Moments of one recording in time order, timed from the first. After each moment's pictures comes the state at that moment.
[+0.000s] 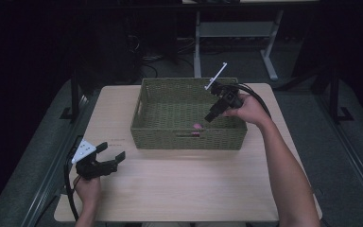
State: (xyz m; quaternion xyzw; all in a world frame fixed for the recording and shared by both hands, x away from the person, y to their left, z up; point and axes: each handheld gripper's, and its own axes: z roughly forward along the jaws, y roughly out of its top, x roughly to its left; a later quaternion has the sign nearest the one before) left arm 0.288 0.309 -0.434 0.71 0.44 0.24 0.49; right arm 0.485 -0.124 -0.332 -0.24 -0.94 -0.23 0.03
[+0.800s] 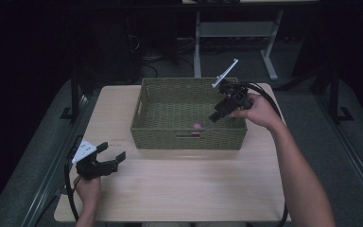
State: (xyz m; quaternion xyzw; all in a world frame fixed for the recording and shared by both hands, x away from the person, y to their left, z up) left arm 0.288 0.307 -0.434 0.71 0.44 0.24 0.49; right arm 0.454 -0.140 -0.302 -0.24 -0.93 -0.27 0.02
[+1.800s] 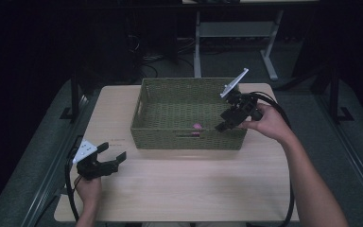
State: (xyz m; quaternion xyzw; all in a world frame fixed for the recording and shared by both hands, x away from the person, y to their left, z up) left arm 0.288 0.306 -0.434 0.71 0.44 0.24 0.49; right arm 0.417 -0.157 -0.303 -0.23 -0.93 -0.28 0.01
